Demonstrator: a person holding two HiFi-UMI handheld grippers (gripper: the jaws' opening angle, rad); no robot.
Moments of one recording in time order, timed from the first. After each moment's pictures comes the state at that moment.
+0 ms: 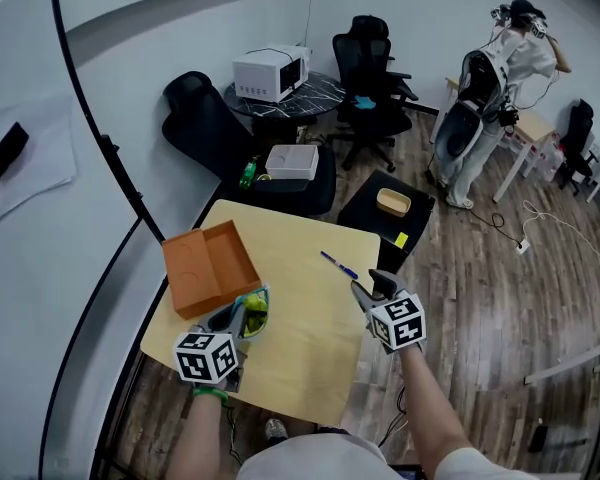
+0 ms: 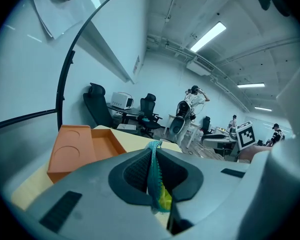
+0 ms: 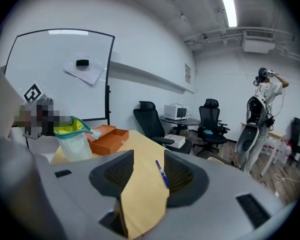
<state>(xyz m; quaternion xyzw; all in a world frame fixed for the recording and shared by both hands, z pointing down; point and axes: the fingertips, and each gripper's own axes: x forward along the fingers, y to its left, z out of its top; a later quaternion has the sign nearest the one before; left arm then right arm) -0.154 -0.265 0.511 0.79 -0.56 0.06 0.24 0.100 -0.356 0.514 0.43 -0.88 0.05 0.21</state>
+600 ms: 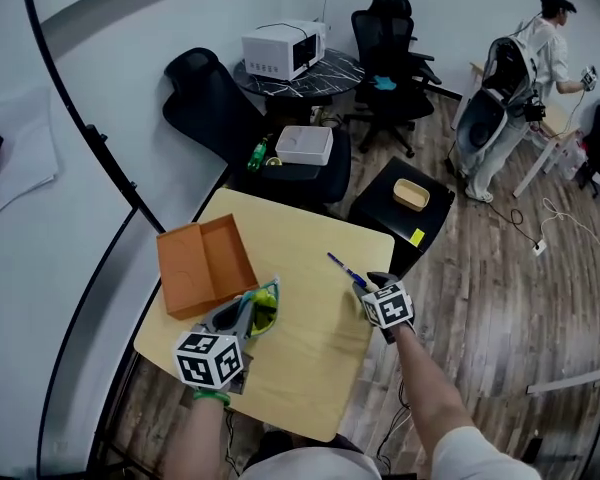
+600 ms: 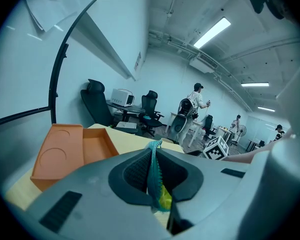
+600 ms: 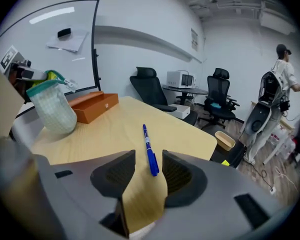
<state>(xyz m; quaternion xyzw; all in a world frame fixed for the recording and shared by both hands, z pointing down) -0.131 -0.313 0.517 0.78 -0.57 0.06 0.25 0.110 -0.449 0.663 0.39 -0.85 0.13 0.34</state>
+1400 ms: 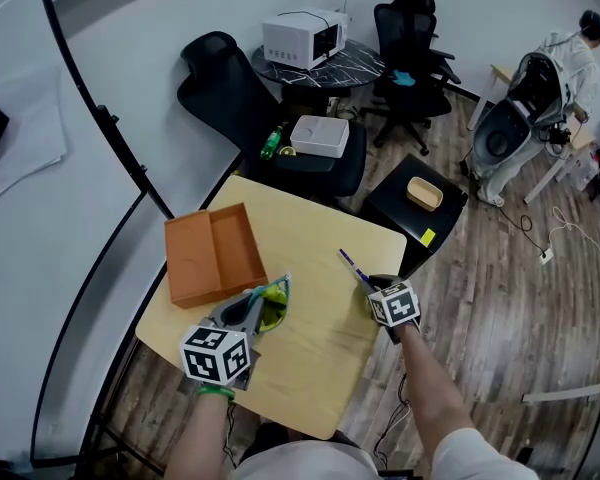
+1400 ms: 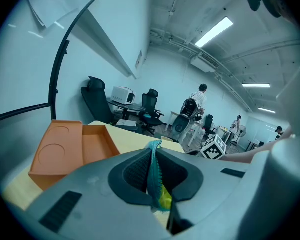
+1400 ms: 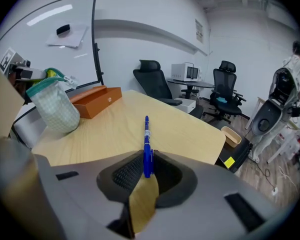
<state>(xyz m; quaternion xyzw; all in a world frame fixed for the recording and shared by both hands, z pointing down) -0.128 -0.312 0.522 0.78 -0.57 0.07 0.26 0.103 -0.446 0.675 0.36 -0.84 0.15 0.37</state>
